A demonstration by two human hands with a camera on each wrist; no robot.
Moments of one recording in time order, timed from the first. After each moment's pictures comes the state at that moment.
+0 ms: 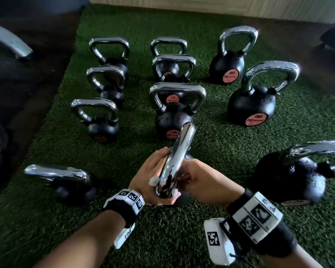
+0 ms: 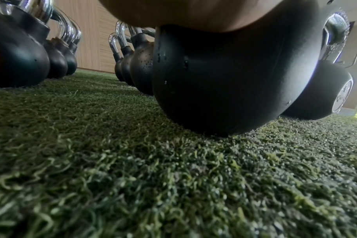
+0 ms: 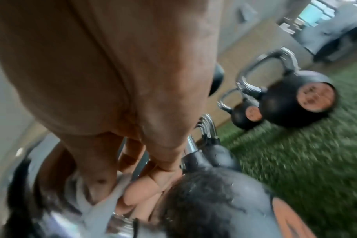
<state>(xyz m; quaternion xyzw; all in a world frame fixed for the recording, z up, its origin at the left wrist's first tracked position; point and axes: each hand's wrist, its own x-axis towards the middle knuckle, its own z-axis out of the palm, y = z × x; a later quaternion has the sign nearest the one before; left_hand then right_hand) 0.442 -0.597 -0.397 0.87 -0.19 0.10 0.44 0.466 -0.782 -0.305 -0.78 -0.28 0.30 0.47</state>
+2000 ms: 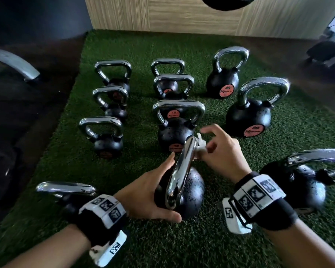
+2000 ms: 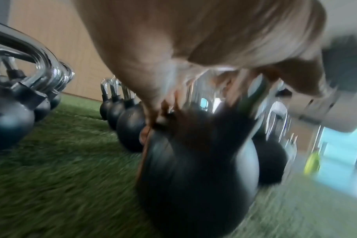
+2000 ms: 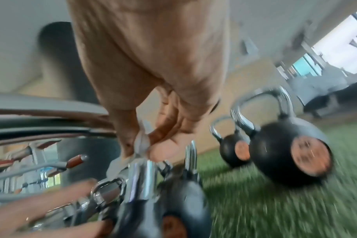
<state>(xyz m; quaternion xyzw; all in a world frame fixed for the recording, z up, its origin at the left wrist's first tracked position) 0.435 -0.564 -0.336 0.88 -0.21 -0.11 0.40 0.521 -0.799 -0.278 -0.91 -0.14 -0.05 0.38</state>
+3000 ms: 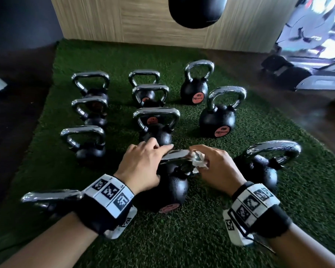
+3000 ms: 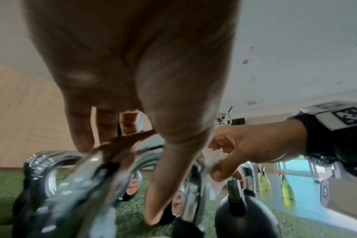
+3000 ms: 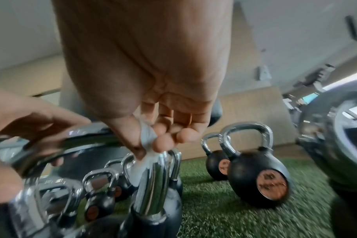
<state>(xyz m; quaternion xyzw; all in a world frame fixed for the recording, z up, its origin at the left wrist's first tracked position) 0.444 -0.601 -0.240 0.98 -0.17 0.02 0.08 0.454 -0.835 -0.248 -0.95 -0.15 -0.04 0.27</state>
